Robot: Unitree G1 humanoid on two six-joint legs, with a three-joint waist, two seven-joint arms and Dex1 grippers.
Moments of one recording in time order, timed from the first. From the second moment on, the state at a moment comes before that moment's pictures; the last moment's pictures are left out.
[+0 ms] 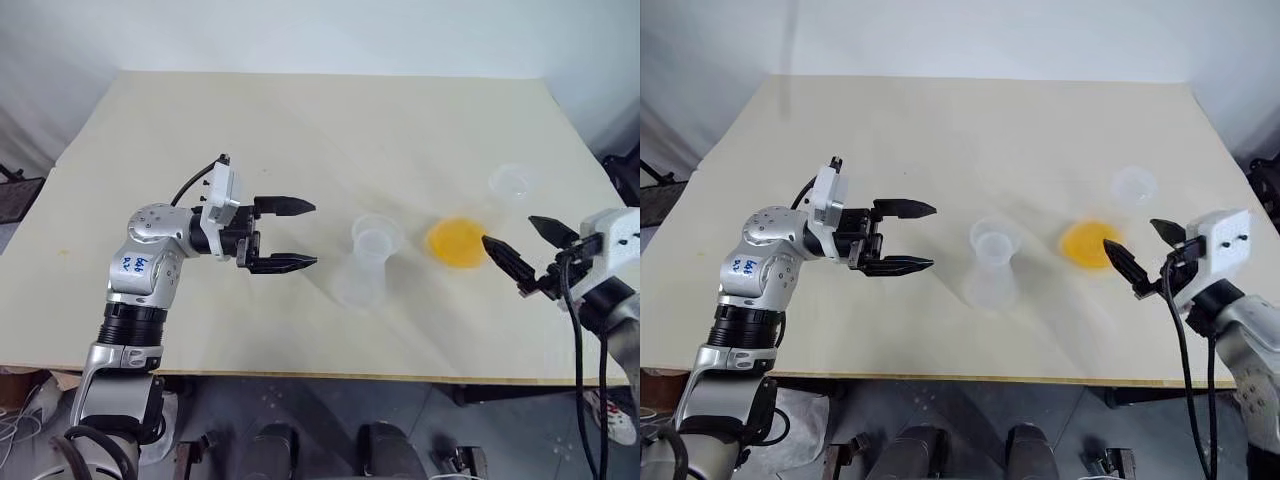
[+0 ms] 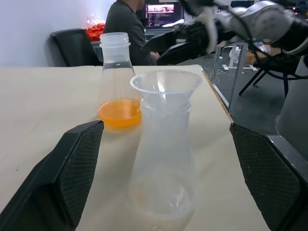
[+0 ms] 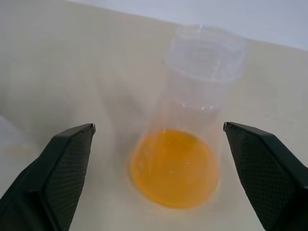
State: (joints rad) left arm -0.72 0.51 0.01 0.17 -0.48 0.26 -1.31; right arm -0.07 -0.72 -0.45 -0.38 0.64 0.54 0.49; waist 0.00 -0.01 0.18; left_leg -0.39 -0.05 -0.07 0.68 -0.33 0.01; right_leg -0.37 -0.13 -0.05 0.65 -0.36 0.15
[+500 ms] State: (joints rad) left arm -0.66 0.53 0.02 0.06 -0.50 0.32 -1.28; right arm -0.42 -0.69 -0.29 -0.01 0.49 0.39 0.58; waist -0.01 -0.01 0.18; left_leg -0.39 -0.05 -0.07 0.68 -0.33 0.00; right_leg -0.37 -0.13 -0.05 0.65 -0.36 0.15
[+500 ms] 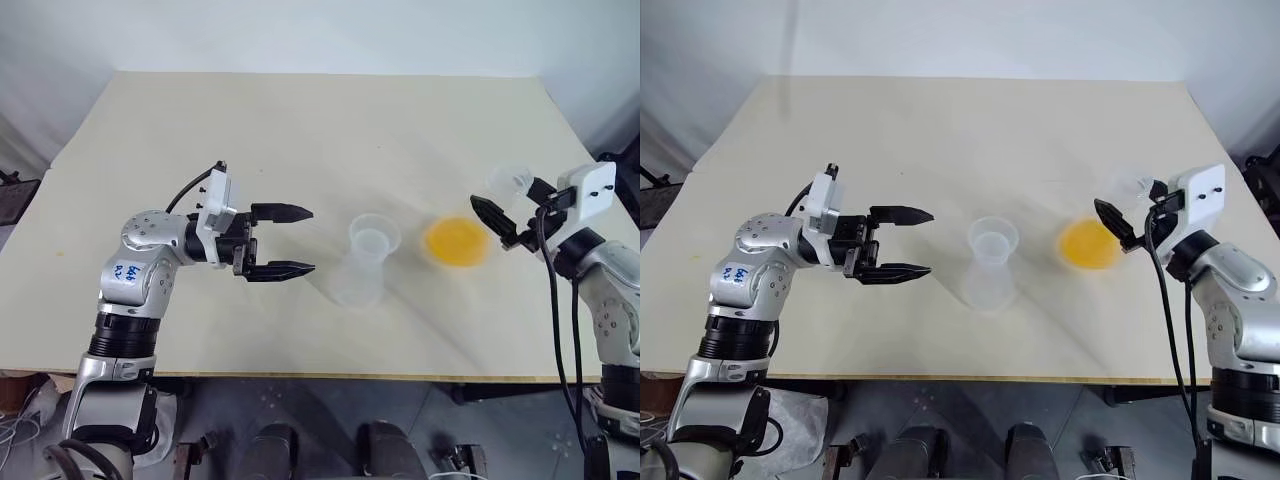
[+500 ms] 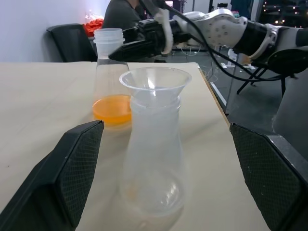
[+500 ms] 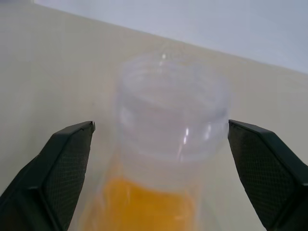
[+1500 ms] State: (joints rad) left arm -0.66 0.55 0.02 0.02 -0.51 0.34 -1.24; right arm -0.53 -0.64 -0.32 0.12 0.51 0.40 0.62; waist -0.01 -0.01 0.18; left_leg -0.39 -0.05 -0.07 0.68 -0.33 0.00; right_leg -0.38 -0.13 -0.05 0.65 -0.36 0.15
